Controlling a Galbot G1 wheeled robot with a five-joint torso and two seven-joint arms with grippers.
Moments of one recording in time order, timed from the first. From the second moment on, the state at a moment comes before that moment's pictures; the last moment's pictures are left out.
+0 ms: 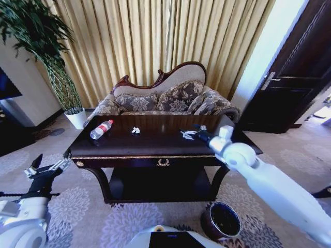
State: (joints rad) left arm 1.83 -1.35 -1.17 -2.45 -0.68 0.15 -0.04; right arm -0.63 0.63 -0.03 2.02 1.11 -0.40 0.14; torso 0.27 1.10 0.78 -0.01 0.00
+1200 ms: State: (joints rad) left arm 1.82 -1.35 -1.16 -2.44 -0.67 0.16 -0.06; right arm 0.01 1.27 -0.65 1.52 1.33 -0.63 0.47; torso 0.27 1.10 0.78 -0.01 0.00
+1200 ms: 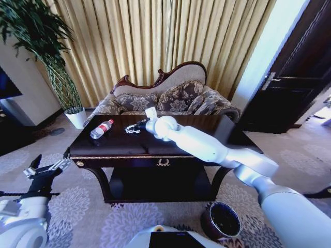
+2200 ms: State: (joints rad) left arm 1.82 -1.36 -1.15 -2.43 -0.66 0.16 -0.07; right arm 0.06 1.39 -0.64 1.29 1.42 -0.69 0.57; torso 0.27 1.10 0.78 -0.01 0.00
